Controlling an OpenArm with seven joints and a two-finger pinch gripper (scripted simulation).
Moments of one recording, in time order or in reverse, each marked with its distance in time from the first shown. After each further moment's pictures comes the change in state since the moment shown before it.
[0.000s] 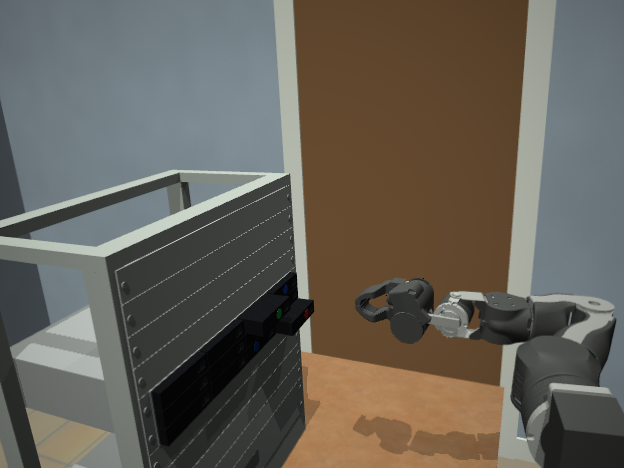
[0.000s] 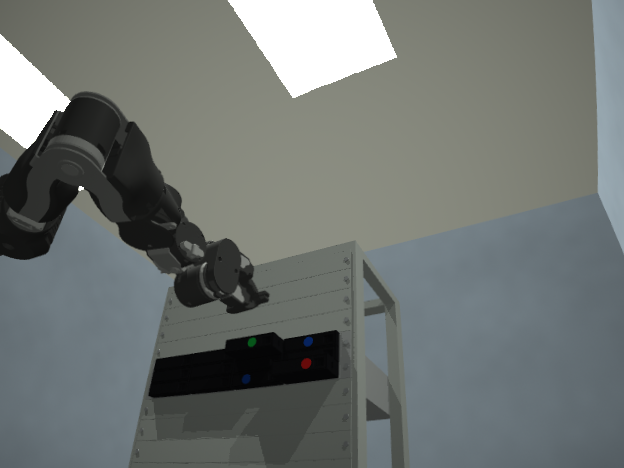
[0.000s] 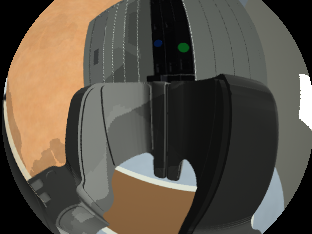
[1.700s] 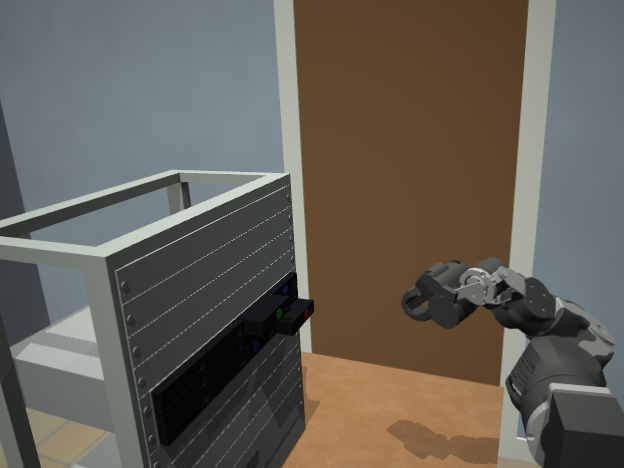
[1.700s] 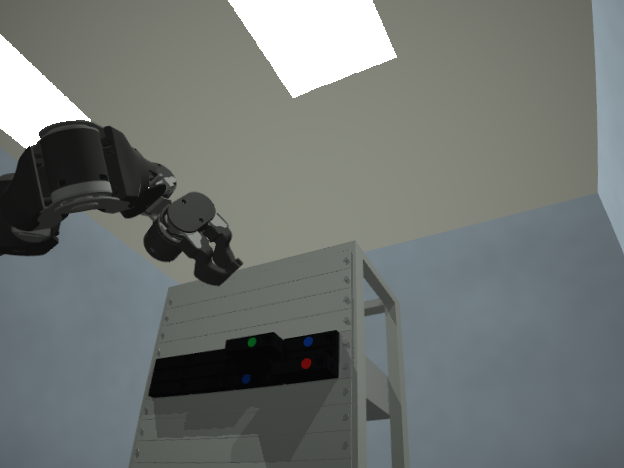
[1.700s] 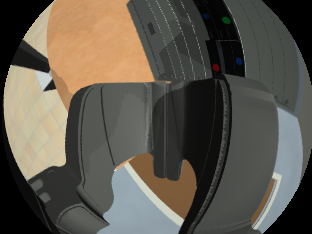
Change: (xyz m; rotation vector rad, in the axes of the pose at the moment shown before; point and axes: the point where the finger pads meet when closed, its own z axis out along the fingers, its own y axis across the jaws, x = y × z) arm -0.025 -0.004 -0.088 0.548 -0.352 -0.003
